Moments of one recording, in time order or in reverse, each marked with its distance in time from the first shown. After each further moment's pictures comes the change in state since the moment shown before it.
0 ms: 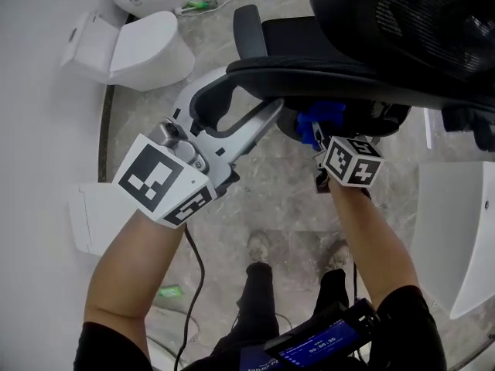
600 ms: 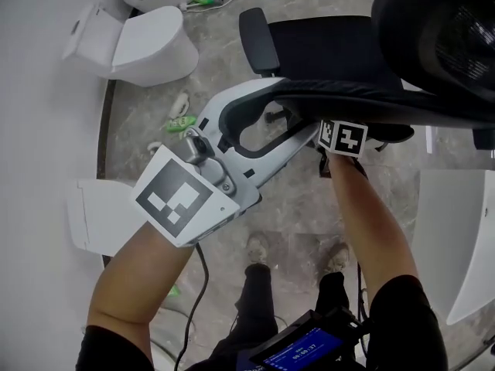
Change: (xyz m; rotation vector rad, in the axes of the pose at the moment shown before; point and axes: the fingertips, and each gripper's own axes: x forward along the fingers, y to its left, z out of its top) left arm -0.006 -0.018 -0.011 -0.010 0.045 -0.087; right arm 0.073 -0.048 -0.044 -0.083 0.247 -0.226
